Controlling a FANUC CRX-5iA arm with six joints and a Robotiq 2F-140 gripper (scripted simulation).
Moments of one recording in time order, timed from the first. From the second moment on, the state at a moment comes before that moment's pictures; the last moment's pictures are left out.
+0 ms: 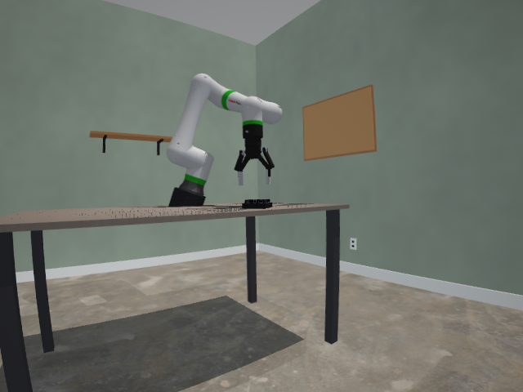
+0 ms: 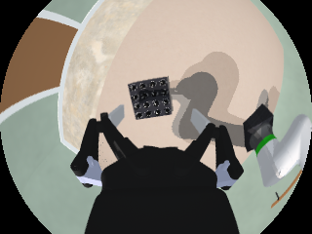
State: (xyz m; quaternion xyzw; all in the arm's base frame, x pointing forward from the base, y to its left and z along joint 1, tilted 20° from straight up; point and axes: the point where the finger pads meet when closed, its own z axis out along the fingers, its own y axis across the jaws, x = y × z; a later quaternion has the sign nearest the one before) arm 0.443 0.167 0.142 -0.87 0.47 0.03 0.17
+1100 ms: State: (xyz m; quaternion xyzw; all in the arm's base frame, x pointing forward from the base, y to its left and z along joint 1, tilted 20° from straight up) arm 0.457 0.201 0.161 -0.61 0.78 0.10 0.14
